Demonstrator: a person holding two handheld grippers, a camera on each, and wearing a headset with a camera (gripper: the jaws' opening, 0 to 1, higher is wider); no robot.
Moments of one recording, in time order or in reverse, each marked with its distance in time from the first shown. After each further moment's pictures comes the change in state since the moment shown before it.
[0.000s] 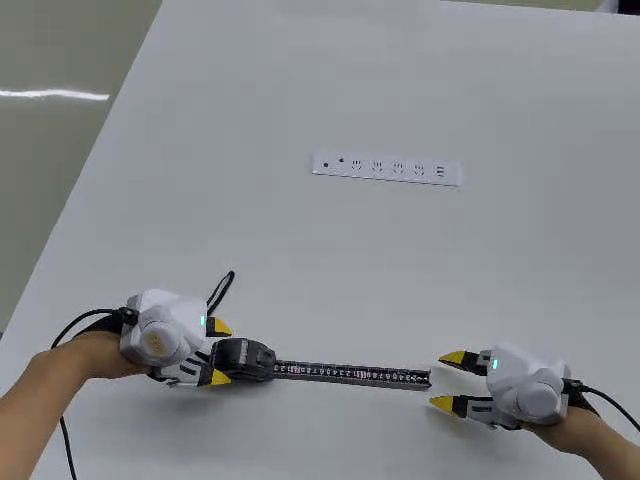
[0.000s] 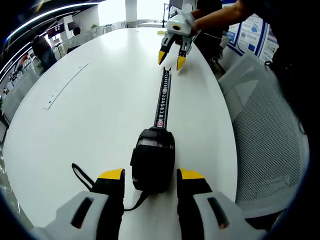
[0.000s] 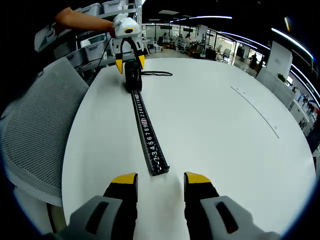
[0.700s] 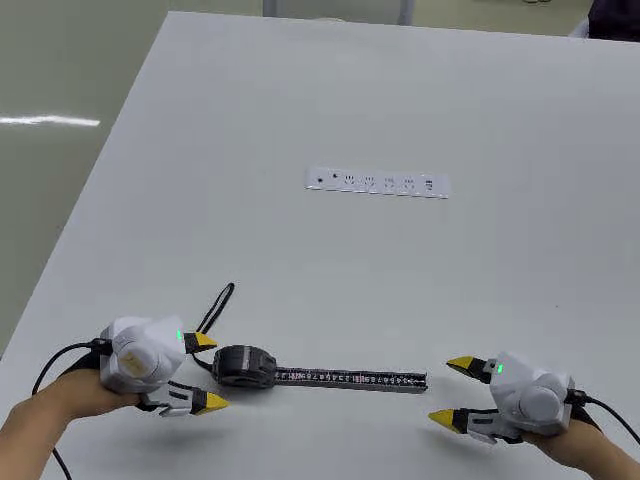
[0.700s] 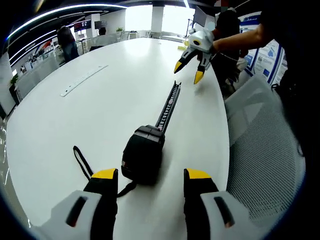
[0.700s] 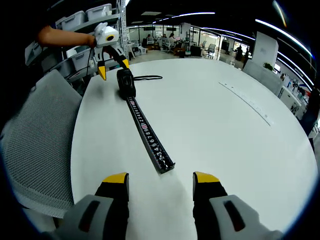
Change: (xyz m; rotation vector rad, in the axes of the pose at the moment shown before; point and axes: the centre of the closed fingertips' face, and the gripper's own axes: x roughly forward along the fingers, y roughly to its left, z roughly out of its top) left arm -0.020 -0.018 -0.003 -0.192 -0.118 0.089; right arm -0.018 0.011 0.005 0.116 -0.007 -0.075
